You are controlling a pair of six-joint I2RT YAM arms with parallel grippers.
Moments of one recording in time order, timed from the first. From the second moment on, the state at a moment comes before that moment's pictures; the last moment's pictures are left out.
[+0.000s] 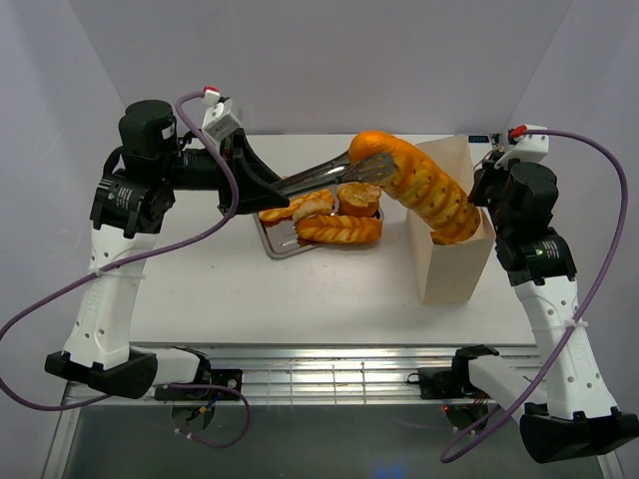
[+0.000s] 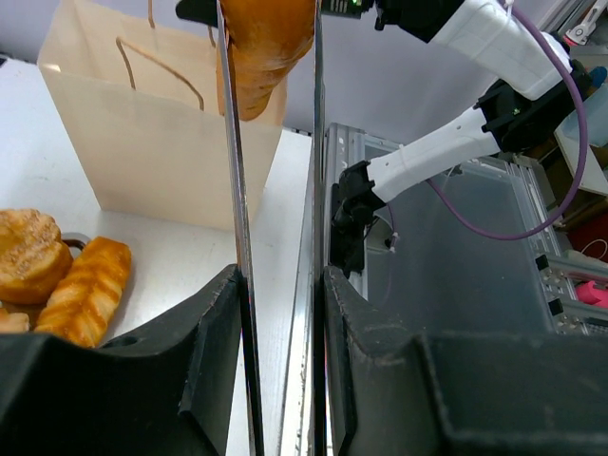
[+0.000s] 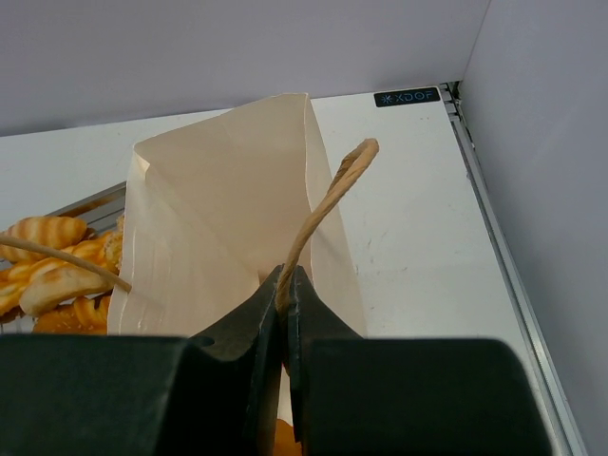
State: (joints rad) left arm -0.31 1.30 1.83 -0.79 1.20 0.01; right arm 0.17 0.94 1.19 -0.44 0.20 0.13
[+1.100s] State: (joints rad) left arm -0.57 1.80 2.26 -0.87 1.08 0.10; right arm 0.16 0.94 1.15 -0.44 0.24 0.16
